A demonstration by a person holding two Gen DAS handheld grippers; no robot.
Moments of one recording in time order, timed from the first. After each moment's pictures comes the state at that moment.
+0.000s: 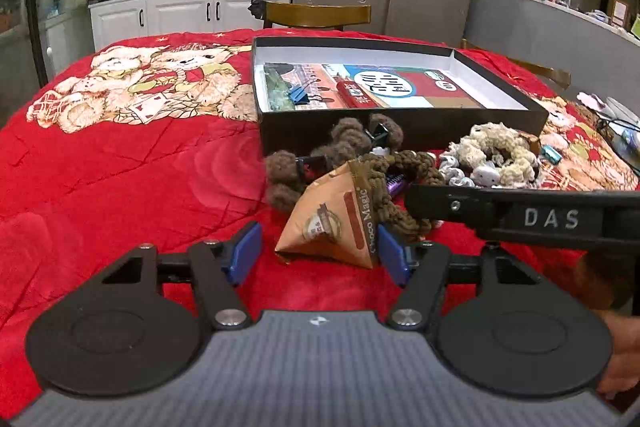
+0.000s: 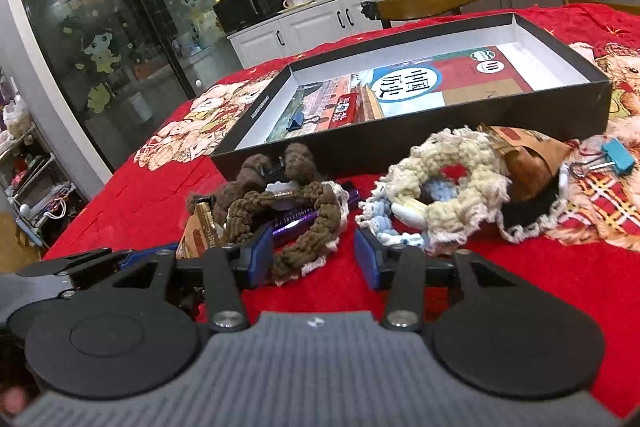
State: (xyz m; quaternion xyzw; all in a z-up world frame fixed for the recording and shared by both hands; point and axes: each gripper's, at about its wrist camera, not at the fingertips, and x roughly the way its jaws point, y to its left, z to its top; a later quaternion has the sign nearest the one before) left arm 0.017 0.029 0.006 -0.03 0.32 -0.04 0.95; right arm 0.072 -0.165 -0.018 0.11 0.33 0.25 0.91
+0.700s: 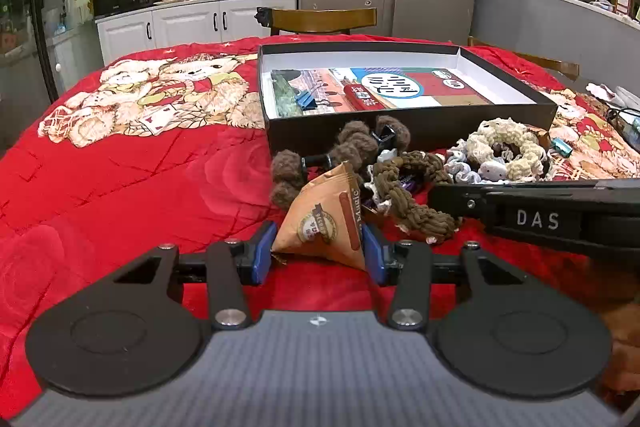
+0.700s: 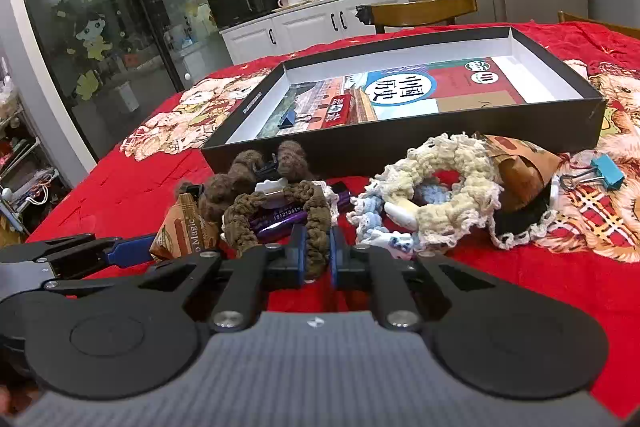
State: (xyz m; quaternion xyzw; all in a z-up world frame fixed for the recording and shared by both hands) left arm 0.014 0.024 0.006 0.00 0.31 -0.02 0.95; right arm 0.064 -0.161 -0.013 0.07 0.32 0.23 0.92
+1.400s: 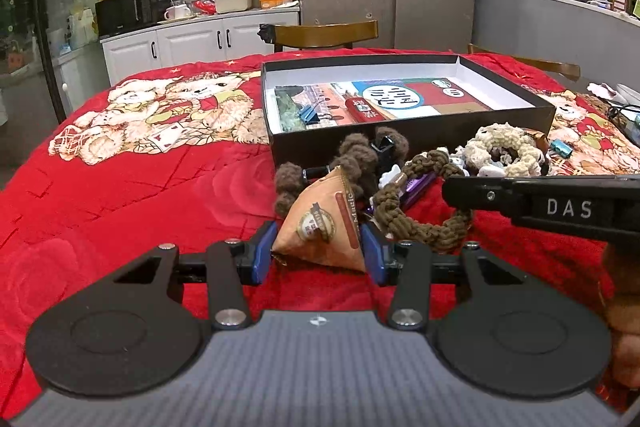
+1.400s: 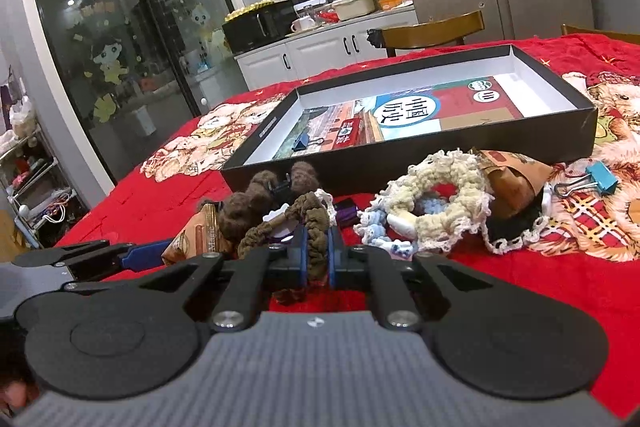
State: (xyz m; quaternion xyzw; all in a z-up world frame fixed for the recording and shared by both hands) left arm 0.006 0.021 0.009 0.02 0.28 -0.01 0.96; right arm 0.053 -0.174 -0.007 0.10 0.28 0.25 0.92
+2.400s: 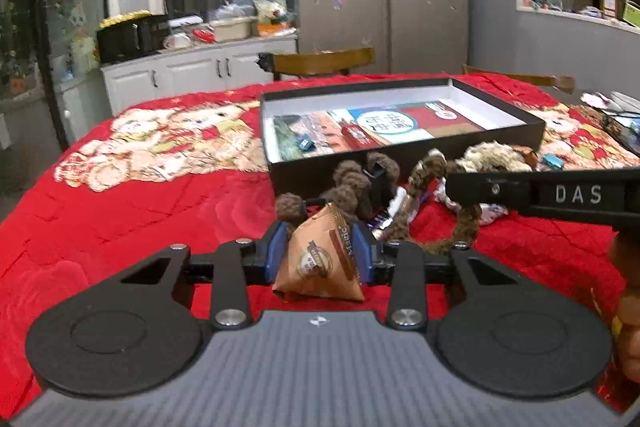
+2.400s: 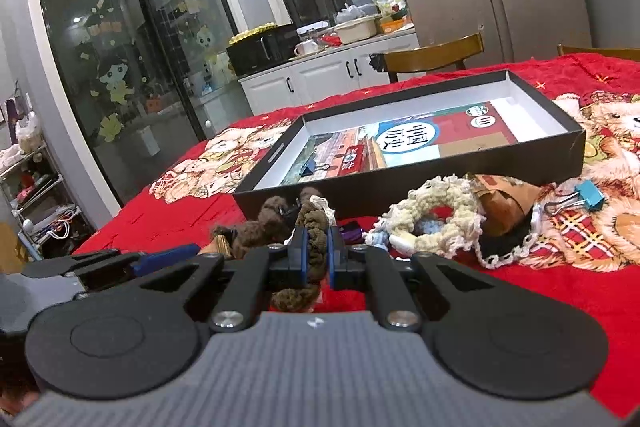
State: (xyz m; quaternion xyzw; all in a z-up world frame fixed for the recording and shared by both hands) left arm -0.004 0.016 0.015 0.04 0.25 -0.03 0.97; right arm 0.041 -0.179 0.005 0.11 0.25 0.25 0.93
